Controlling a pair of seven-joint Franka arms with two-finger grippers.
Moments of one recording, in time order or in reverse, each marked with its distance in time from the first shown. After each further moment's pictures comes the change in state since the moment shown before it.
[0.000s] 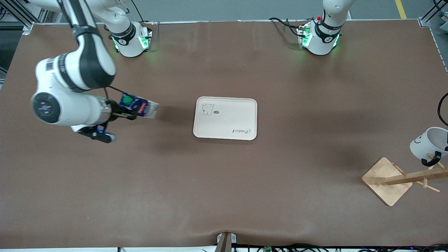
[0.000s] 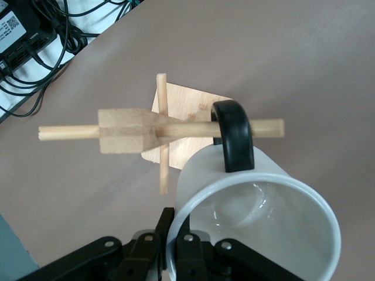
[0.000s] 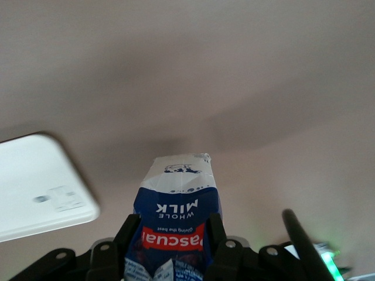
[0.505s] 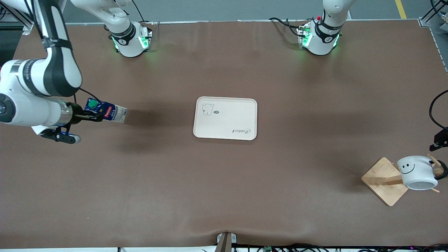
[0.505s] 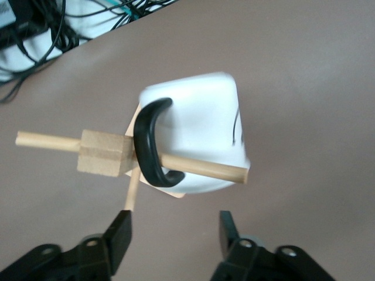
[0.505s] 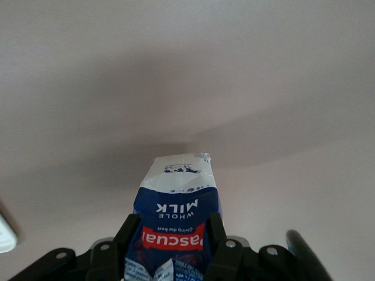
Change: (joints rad) left arm -0.010 -0.008 -0.019 0.025 -0.093 -0.060 -0.217; right arm -0.198 -0.041 0.000 -0.152 -0.083 0.144 -0.271
